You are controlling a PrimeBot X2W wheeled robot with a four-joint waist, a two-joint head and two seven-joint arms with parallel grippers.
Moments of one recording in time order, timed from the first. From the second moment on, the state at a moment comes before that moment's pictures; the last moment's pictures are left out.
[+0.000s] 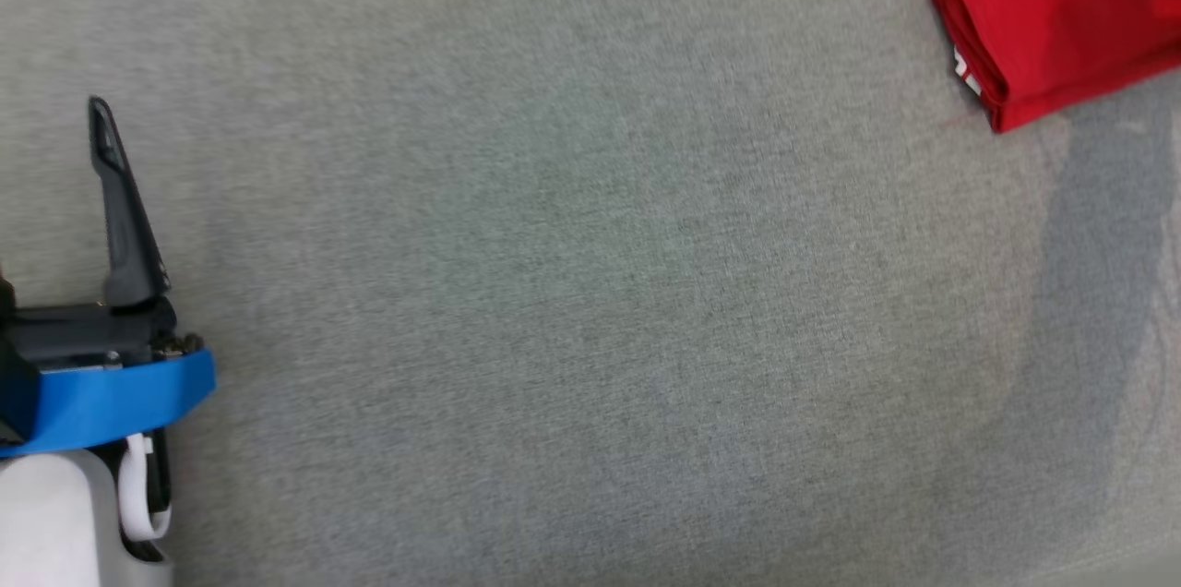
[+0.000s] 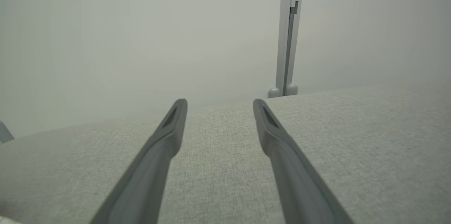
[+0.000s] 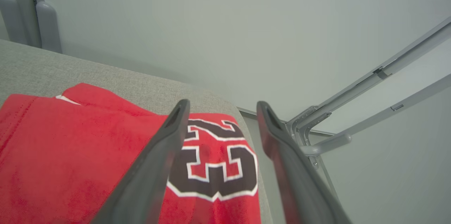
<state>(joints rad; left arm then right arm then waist) -0.26 0.21 0.11 -0.11 -0.04 -0.04 -0.23 -1.19 -0.53 0.19 1.02 0.13 0.13 -0.17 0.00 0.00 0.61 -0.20</state>
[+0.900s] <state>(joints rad) -0.05 0.11 0.12 0.14 -0.10 -0.03 -0.26 -0.51 -0.21 0.14 0.53 0.19 0.13 -0.26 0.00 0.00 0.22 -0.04</state>
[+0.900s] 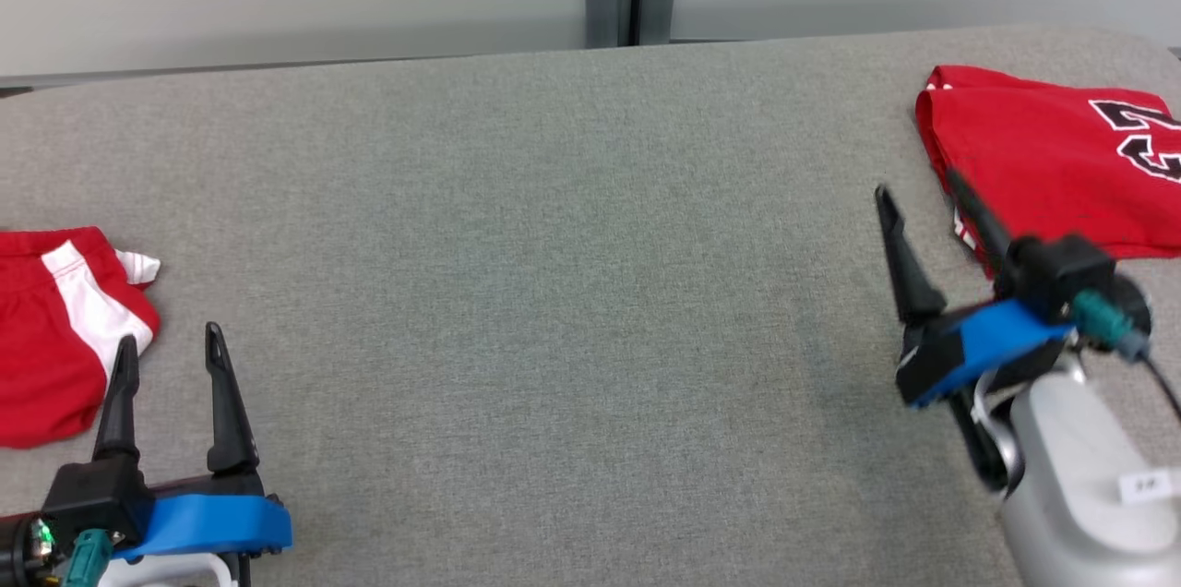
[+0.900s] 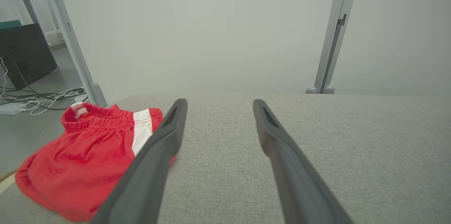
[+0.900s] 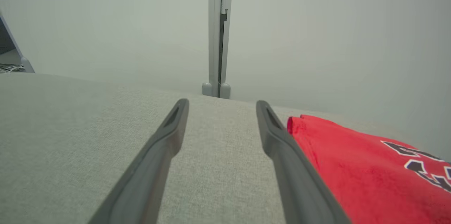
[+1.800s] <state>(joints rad) 0.04 0.08 0.05 0.32 -0.10 -0.07 -0.26 -0.01 -0.05 -0.01 0.36 0.15 0.13 -0.26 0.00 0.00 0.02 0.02</state>
